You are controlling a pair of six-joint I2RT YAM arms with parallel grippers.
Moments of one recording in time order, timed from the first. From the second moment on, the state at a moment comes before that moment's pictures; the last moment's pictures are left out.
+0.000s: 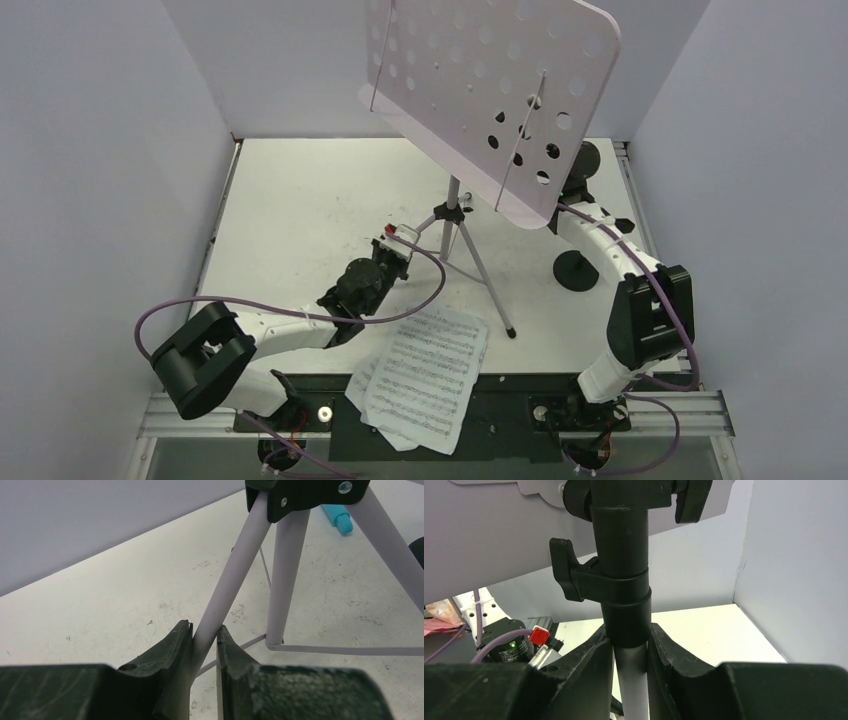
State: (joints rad) left arm -0.86 1.39 0.52 0.84 -0.40 0.13; right arm 0.29 1.61 1.28 1.05 -1.08 0.71
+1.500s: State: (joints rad) left arm -0.76 1.21 0.41 0.77 -0.25 0.00; right arm 0.40 1.24 0.68 0.20 -0.50 0.18
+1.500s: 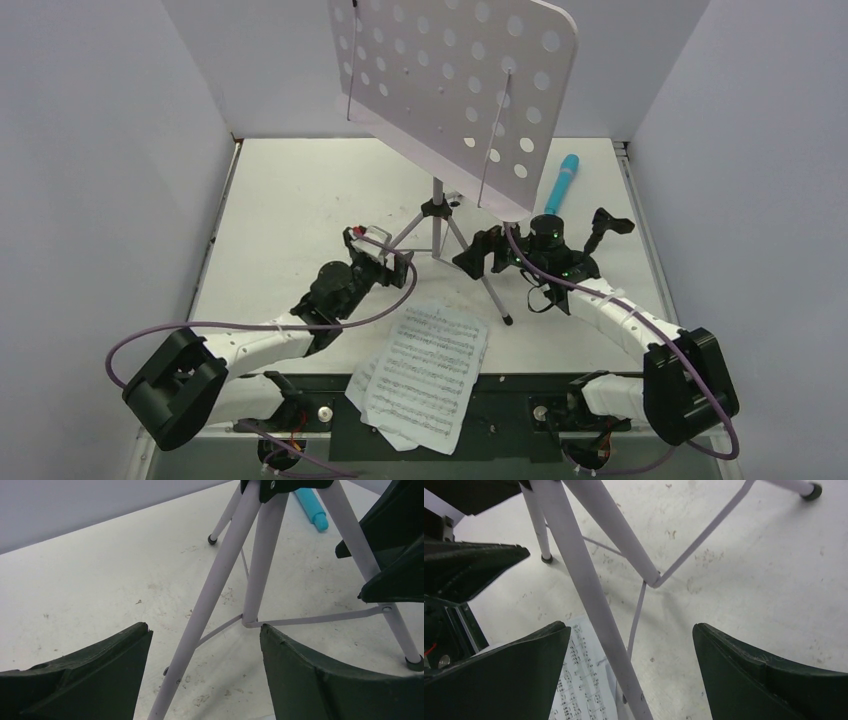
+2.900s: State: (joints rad) left arm -0.60 1.37 0.46 0.80 0.09 0.08; right arm 0.42 1.25 0.59 0.06 -0.23 0.14
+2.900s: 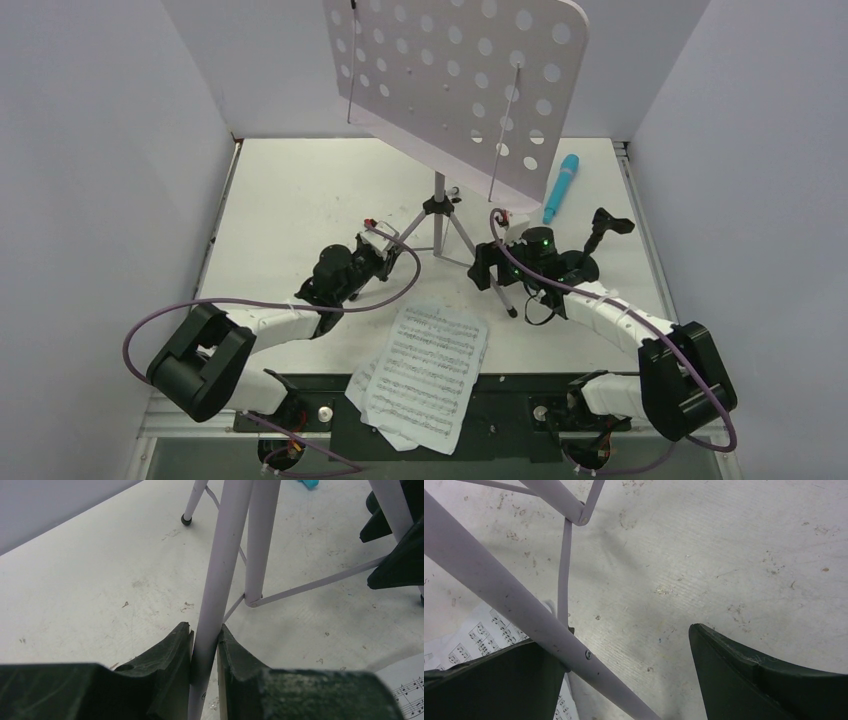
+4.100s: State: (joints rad) left arm -0.63 1.36 0.45 0.79 -0.17 -0.03; right arm 0.40 1.65 1.01 -0.04 -0.20 0.14
